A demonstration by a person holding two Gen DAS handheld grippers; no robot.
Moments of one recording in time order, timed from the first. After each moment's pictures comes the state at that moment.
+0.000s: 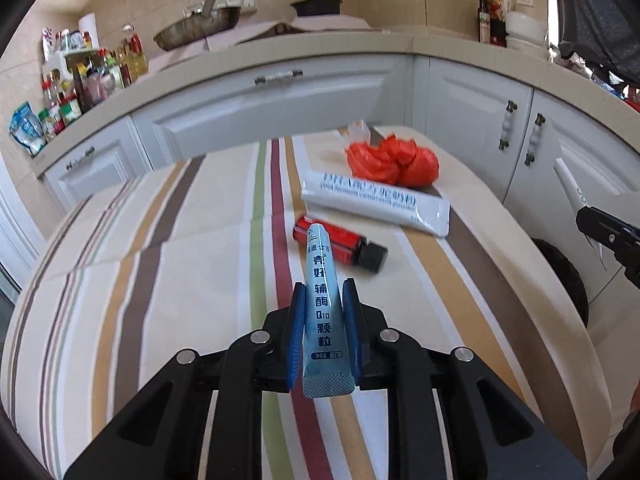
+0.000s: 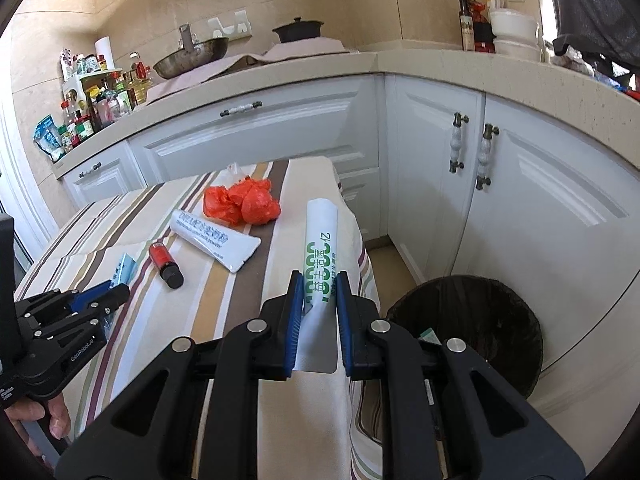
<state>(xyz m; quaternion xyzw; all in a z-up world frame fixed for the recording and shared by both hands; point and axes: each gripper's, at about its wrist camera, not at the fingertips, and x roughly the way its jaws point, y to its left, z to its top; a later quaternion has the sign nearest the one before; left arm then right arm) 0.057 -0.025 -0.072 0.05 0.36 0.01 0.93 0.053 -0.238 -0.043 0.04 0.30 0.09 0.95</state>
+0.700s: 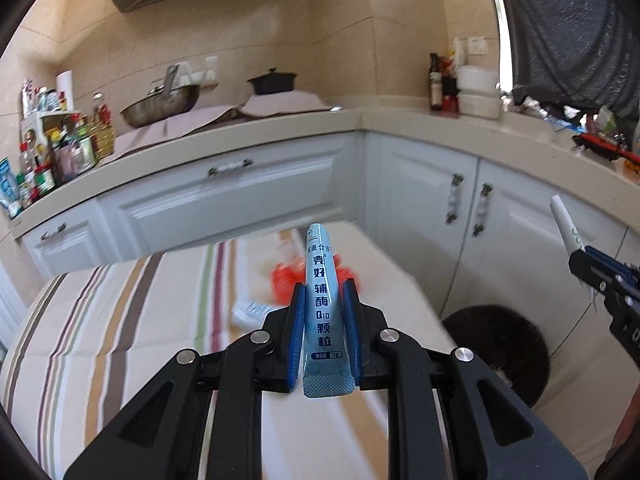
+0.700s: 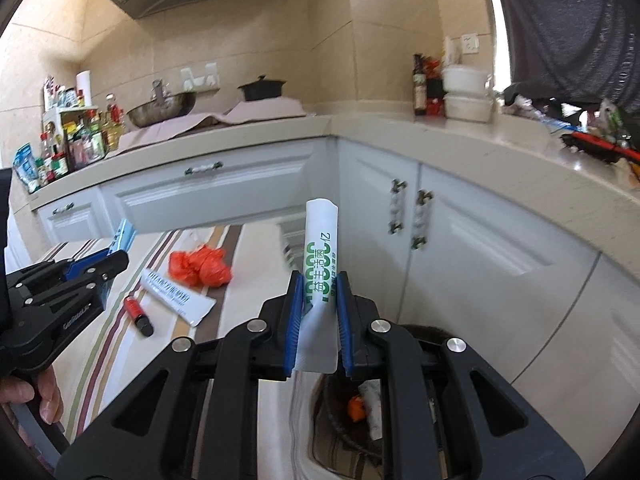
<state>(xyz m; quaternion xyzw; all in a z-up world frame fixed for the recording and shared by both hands) 0.073 -0.086 -0.008 0.05 0.24 -0.07 0.97 0.024 -0.282 0.007 0.03 0.21 0.00 0.98</state>
